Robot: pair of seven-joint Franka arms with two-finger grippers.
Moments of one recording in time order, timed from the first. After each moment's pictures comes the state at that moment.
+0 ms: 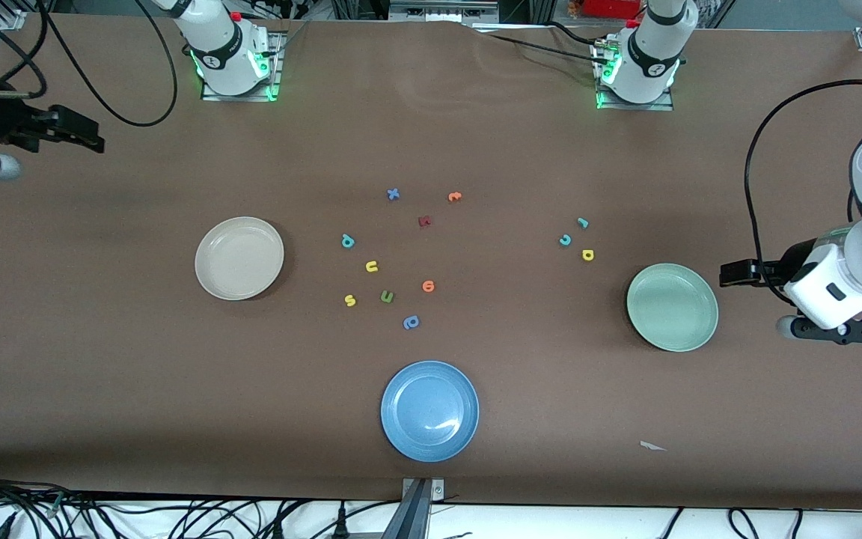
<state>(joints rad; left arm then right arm) 0.01 0.49 -0.05 -1.21 0.01 1.51 0.01 0.06 0.04 0.00 -1.54 0.03 1.36 0.03</state>
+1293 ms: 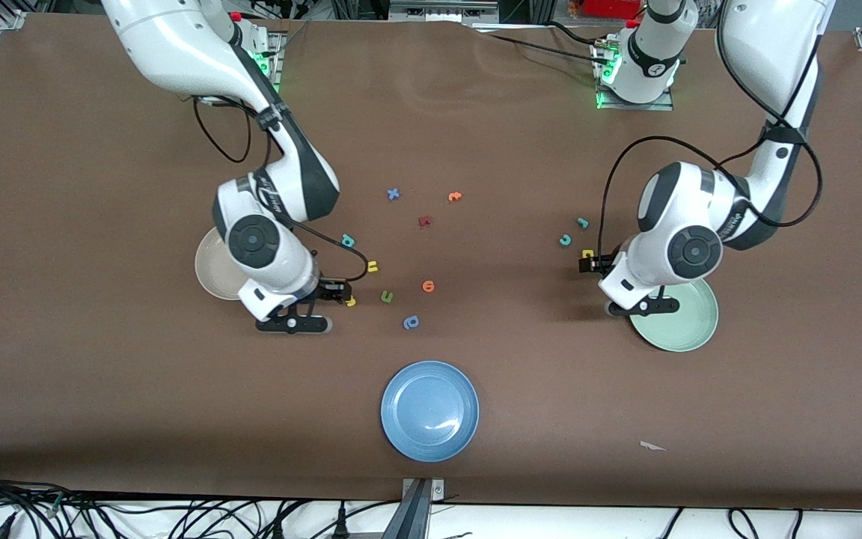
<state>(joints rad) -0.14 0.46 -0.14 -1.87 0.00 2.07 -0.35 0.45 0.68 0.01 -1.54 0.00 2.23 0.47</state>
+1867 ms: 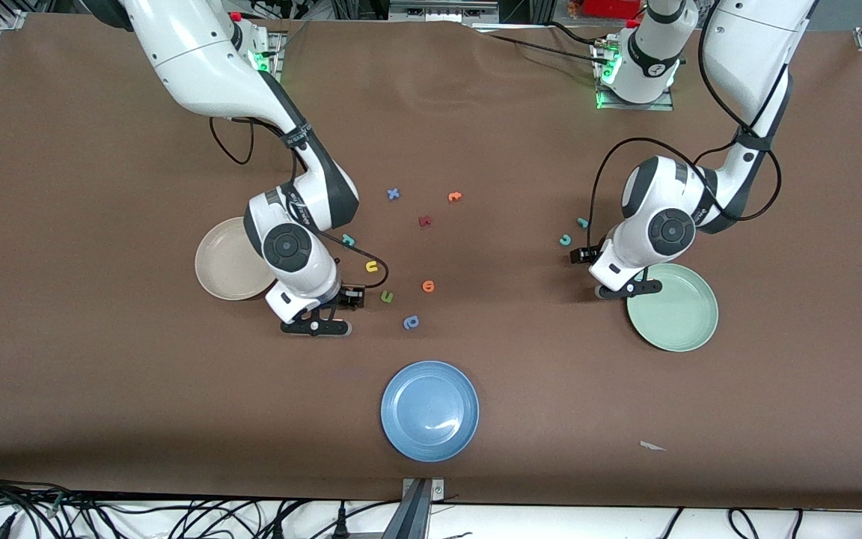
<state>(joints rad) -0.13 0.46 -0.14 -2.07 -0.04 2.30 -0.38 0.49 0.76 0.00 -1.53 -0.01 2.31 0.52</state>
